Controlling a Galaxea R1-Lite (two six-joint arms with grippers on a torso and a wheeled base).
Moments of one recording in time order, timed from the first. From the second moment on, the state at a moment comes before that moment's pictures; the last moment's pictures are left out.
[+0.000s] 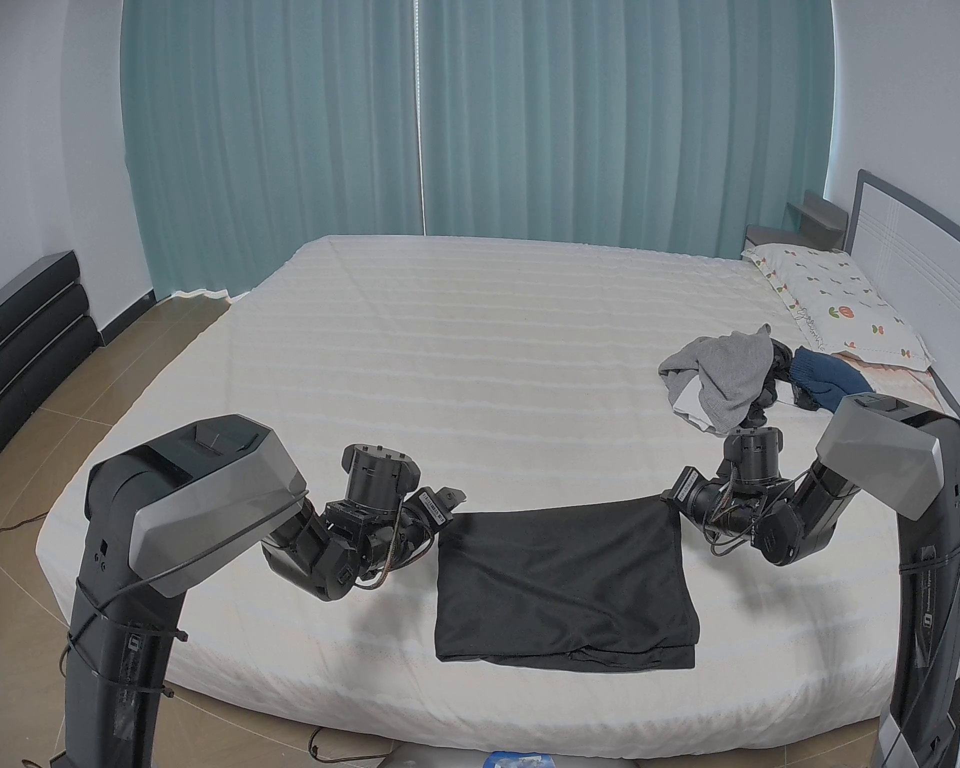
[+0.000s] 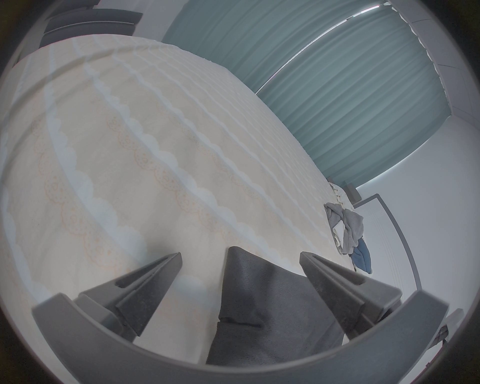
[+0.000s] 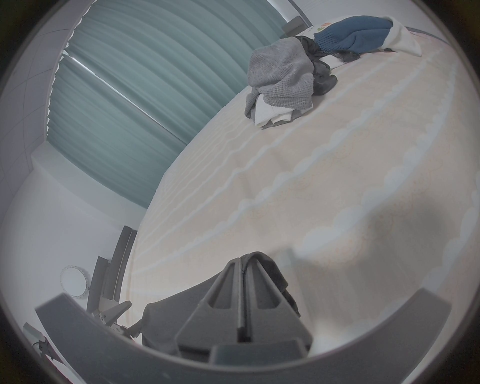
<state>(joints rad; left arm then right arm) -0.44 2.48 -1.18 -0.71 0.03 -0.93 0.16 2.43 -1.01 -0.89 0.13 0.77</state>
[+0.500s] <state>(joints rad) -0.44 2.48 -1.18 -0.71 0.03 -0.93 0.13 2.44 -1.01 -0.88 0.13 0.78</state>
